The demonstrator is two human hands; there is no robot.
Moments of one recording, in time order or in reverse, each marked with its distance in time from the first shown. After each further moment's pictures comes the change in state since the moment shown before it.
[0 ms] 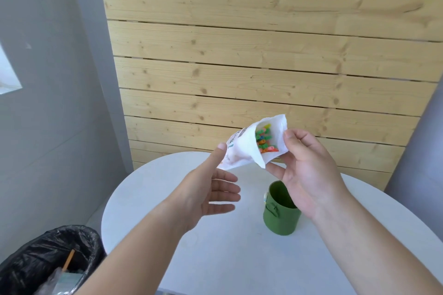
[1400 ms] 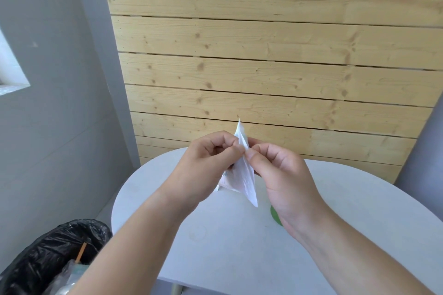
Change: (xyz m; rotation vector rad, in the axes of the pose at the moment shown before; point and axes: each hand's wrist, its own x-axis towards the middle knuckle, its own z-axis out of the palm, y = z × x) left_hand -0.024 0.019 -0.003 0.189 -0.126 0.589; right_hand -0.030 0.032 0.022 -0.371 -0.212 -0.083
